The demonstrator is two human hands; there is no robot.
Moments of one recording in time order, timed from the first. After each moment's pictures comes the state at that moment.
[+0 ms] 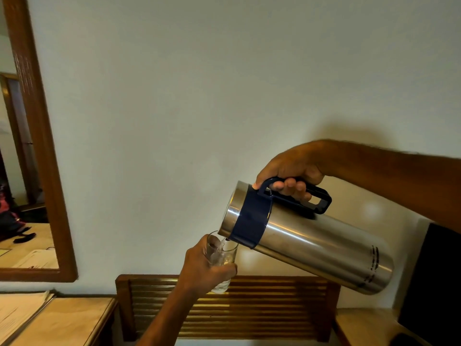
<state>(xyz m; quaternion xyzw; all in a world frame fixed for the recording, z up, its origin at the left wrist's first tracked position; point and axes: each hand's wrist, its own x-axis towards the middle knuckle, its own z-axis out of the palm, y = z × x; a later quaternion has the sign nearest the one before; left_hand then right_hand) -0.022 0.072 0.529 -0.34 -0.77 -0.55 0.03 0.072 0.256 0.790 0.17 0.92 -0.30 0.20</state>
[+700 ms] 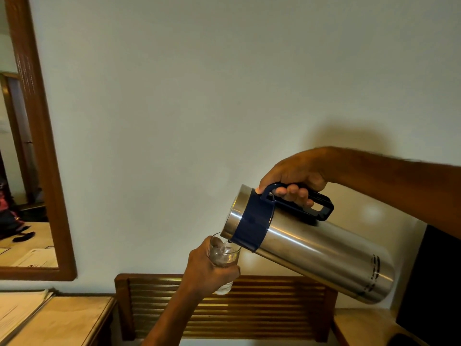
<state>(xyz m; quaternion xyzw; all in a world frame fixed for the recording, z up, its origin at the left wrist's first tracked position) -0.015 0.078 0.526 -0.34 -0.77 -0.54 0.03 0.077 0.256 0.777 0.19 0.90 -0.34 0.18</state>
